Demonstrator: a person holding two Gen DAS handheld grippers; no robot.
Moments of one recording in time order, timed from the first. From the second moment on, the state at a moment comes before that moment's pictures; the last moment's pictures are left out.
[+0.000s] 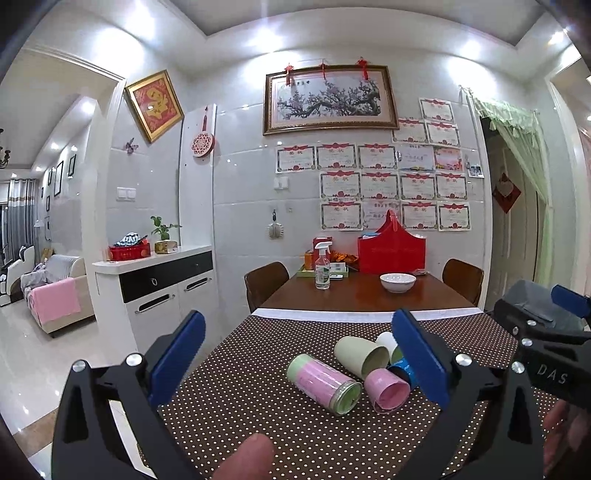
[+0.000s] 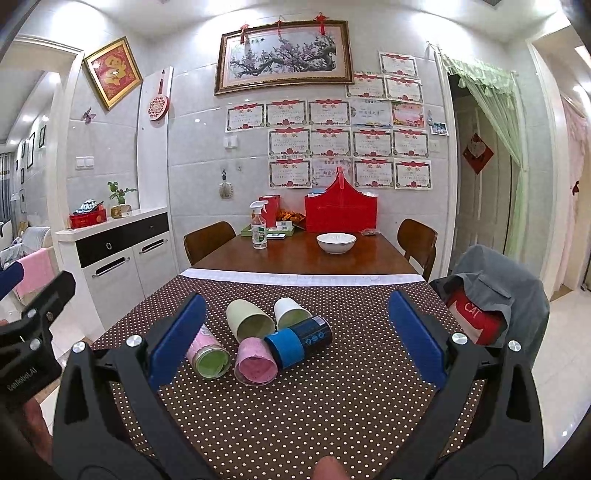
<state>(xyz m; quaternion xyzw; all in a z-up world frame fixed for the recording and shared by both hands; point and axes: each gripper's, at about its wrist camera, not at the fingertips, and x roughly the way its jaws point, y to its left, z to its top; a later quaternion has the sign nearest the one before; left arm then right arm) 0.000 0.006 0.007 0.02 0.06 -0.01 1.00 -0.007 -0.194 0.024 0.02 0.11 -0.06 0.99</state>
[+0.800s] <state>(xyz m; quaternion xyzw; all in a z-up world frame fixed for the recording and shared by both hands) 0.000 0.013 0.008 0.01 0.06 0.00 1.00 -0.006 -0.187 0.029 0.02 0.10 -0.05 0.99</state>
